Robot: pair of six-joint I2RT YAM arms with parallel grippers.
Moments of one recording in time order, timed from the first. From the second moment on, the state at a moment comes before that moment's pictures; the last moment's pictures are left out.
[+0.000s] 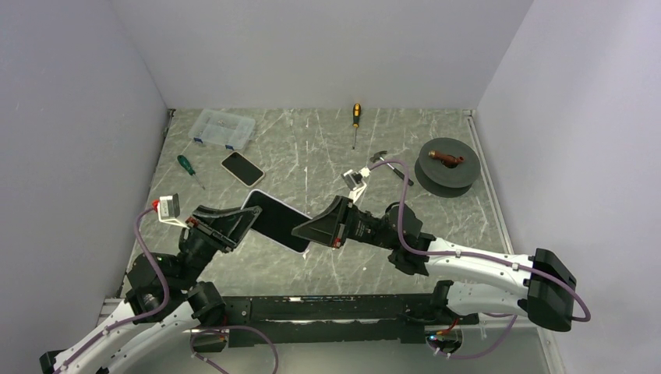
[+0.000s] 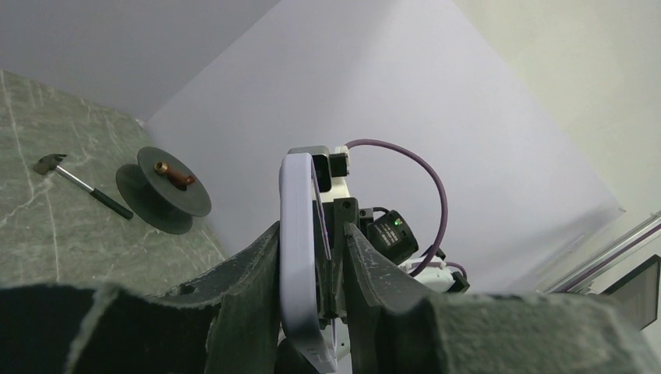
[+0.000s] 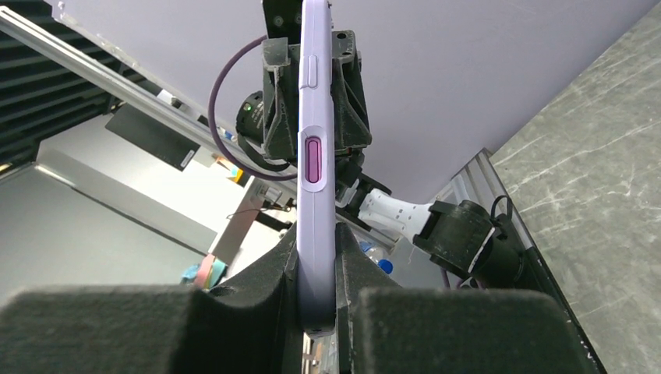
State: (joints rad) left arm -0.94 0.14 0.48 0.12 -0.22 -0.93; right arm 1.10 1.08 0.62 0.75 -0.28 1.12
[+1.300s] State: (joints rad) left arm -0.94 0.18 0.52 0.06 -0.15 -0.93; right arm 1.09 0.98 0.61 0.59 -0.31 1.02
